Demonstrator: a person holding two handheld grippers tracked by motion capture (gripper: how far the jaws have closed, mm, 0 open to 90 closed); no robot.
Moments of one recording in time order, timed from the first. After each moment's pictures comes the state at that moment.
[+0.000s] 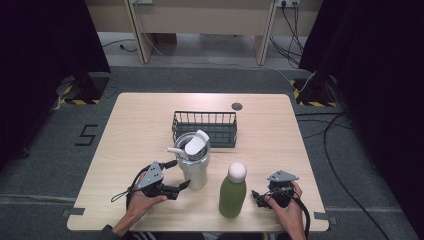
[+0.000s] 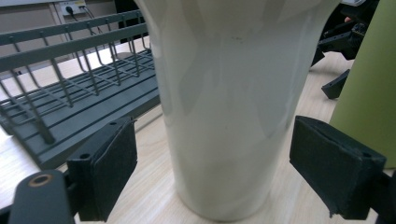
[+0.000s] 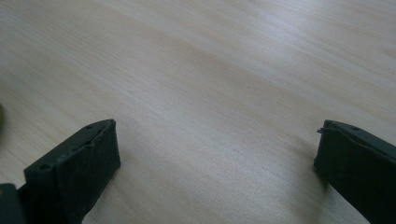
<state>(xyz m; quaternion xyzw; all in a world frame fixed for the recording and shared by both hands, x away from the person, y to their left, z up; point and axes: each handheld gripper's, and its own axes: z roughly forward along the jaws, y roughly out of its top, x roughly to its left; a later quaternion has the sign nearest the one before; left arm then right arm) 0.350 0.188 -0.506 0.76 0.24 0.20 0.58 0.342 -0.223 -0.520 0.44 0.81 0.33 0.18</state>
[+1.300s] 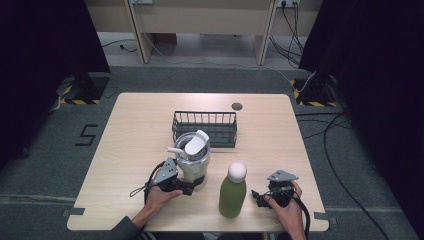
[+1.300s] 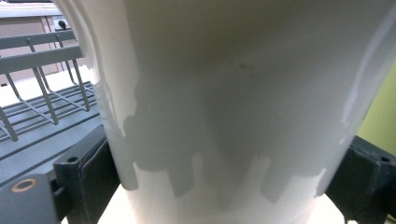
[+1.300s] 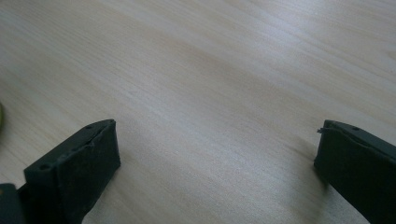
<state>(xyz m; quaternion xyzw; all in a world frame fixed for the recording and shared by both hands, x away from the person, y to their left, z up) 0.370 0.151 -0.518 0.73 0.24 0.19 0.62 0.343 -0.223 -0.519 0.44 0.82 0.33 0.18</state>
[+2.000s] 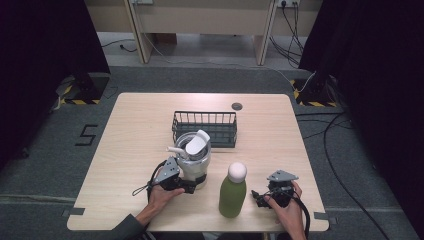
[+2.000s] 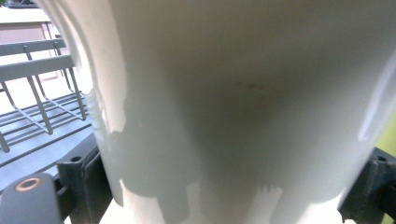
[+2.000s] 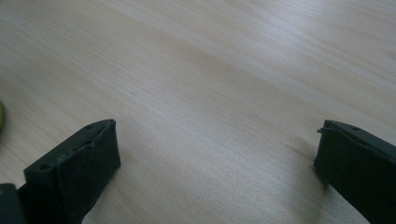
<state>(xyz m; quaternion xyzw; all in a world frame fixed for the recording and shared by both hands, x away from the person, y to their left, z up) 0.373 0.146 -0.517 0.72 0.24 0.19 0.62 0.343 -0.223 -0.519 0.44 0.82 0.33 0.18</state>
